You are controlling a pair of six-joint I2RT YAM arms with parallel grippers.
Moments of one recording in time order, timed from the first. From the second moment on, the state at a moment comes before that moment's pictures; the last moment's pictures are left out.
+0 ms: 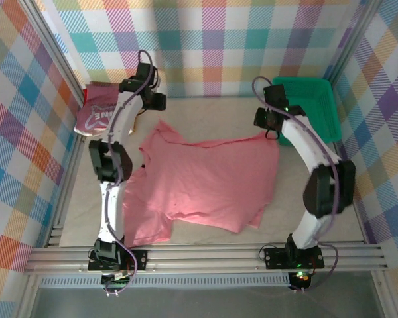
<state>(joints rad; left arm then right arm) -0.17 2.43 2.55 -1.07 -0.07 -0.10 0.22 1.82 1.63 -0.71 0.16 0.39</state>
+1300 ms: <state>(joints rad) -0.26 2.23 1.74 -0.56 0.17 -0.40 0.36 1.51 0.93 -0.36 -0.07 0.38</state>
